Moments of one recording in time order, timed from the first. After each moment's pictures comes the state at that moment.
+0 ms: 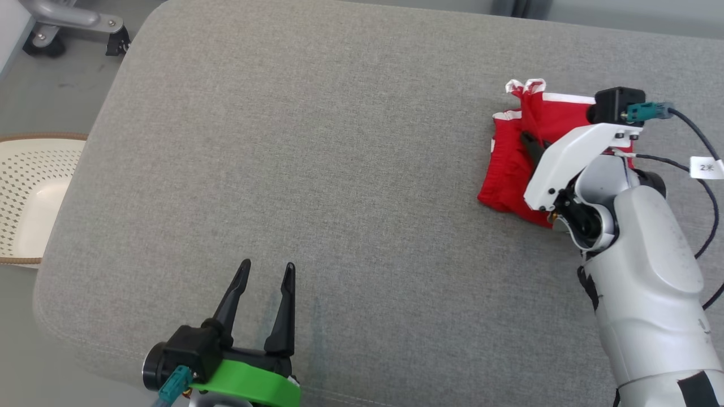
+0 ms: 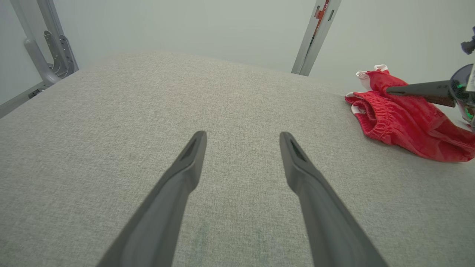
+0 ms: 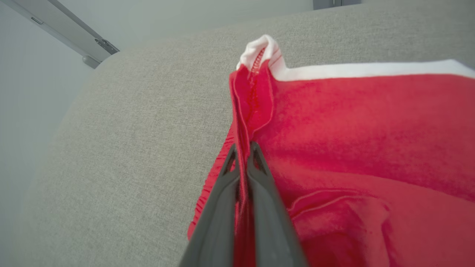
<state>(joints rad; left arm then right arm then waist) -0.01 0.05 -0.27 0.11 -0.30 -0.08 -0.26 -0.65 -0.05 -0.05 0.52 0.34 0.13 0.44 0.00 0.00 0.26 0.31</state>
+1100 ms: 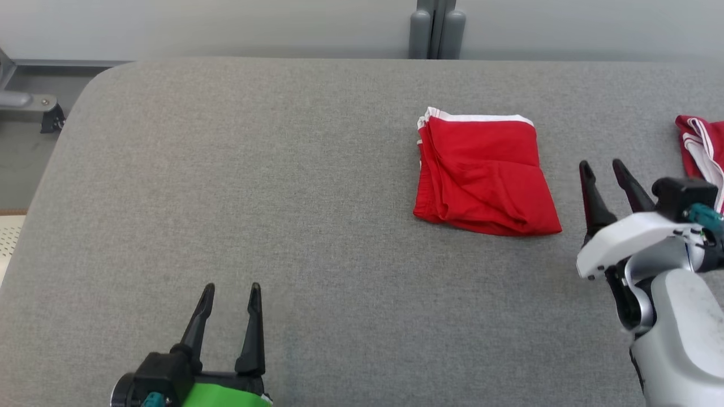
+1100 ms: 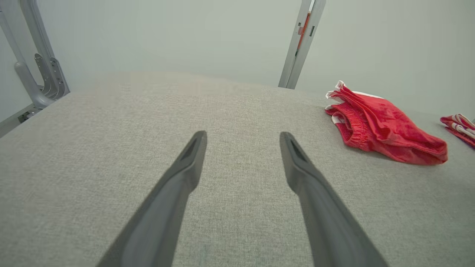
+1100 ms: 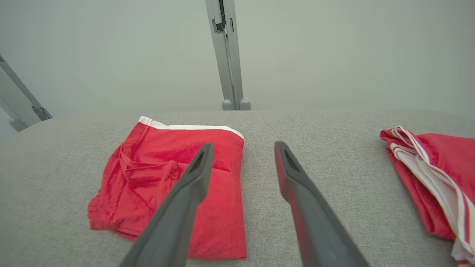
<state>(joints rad) 0.09 0.05 -0.17 0.07 -0.26 -0.06 -0.26 -0.33 -0.17 -0.04 0.33 0.23 0.13 -0.03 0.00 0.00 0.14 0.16</state>
